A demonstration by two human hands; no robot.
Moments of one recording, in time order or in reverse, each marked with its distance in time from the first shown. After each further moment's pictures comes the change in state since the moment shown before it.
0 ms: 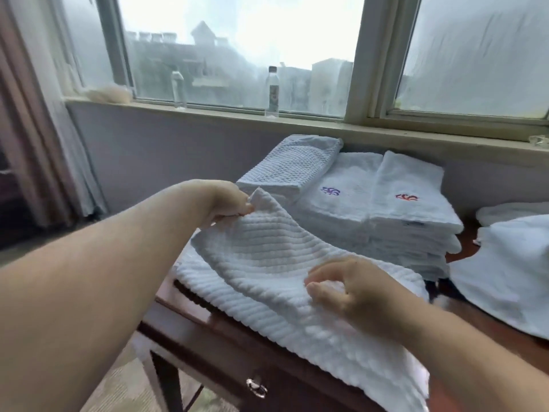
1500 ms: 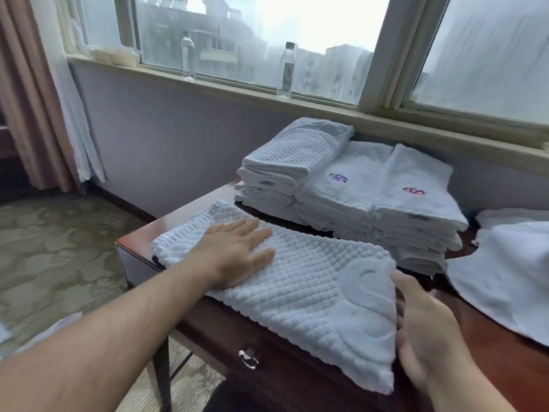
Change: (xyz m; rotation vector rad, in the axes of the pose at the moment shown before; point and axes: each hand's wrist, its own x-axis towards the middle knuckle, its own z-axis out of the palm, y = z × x) left_hand -0.008 -0.093 0.096 0.608 0.154 0.375; right_hand -0.061 0.017 0.018 1.154 0.508 0.718
